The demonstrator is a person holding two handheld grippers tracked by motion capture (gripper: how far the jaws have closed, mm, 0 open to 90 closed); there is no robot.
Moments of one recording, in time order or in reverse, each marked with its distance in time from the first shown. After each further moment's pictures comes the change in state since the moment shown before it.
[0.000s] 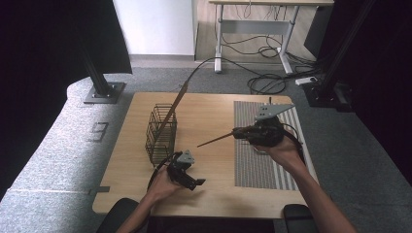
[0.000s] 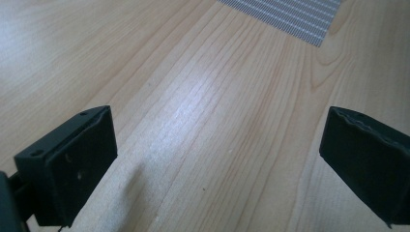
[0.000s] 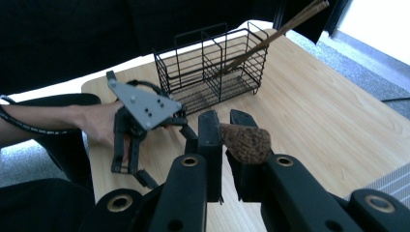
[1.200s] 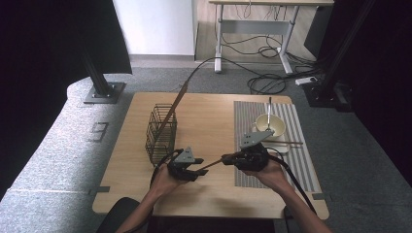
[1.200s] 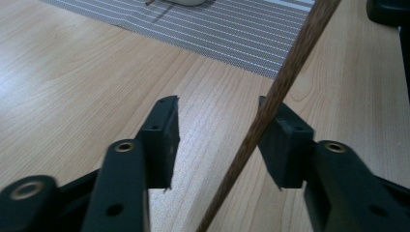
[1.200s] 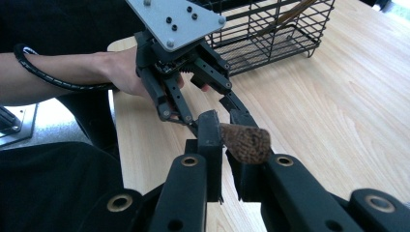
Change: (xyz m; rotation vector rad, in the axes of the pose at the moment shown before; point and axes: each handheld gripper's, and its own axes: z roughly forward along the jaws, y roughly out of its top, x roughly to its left) left arm -0.007 0.015 -0.013 -0.115 -0.011 0.107; right arm 0.031 -0.054 0.049 0.068 0.113 -0.007
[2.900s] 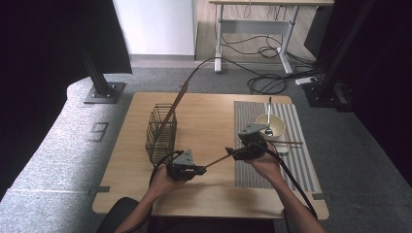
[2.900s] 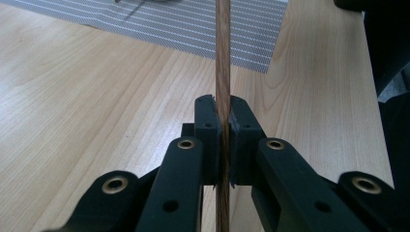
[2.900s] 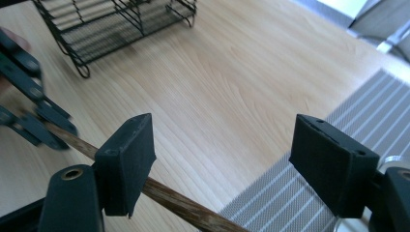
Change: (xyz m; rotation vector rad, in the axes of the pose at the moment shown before) left arm 0.000 -0.002 -0.005 0.009 -0.081 0.053; right arm -0.054 -0.019 0.025 0.071 -0.382 0.109
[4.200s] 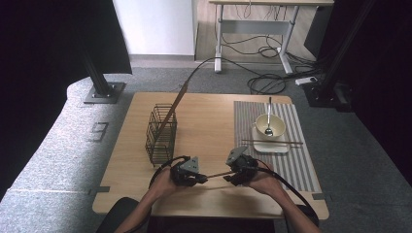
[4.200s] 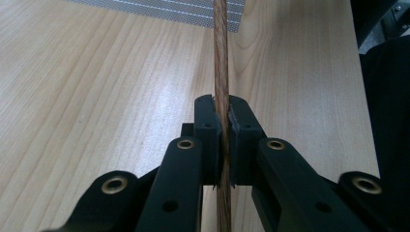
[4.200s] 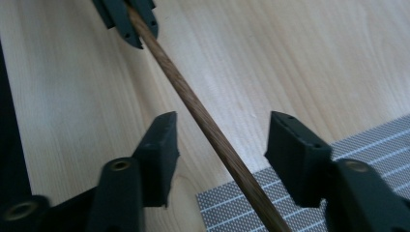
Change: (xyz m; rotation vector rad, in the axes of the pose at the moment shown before) left arm -0.011 0.000 0.016 0.156 -0.100 0.091; right arm 0.050 -0.035 0.020 0.287 0.203 -0.304
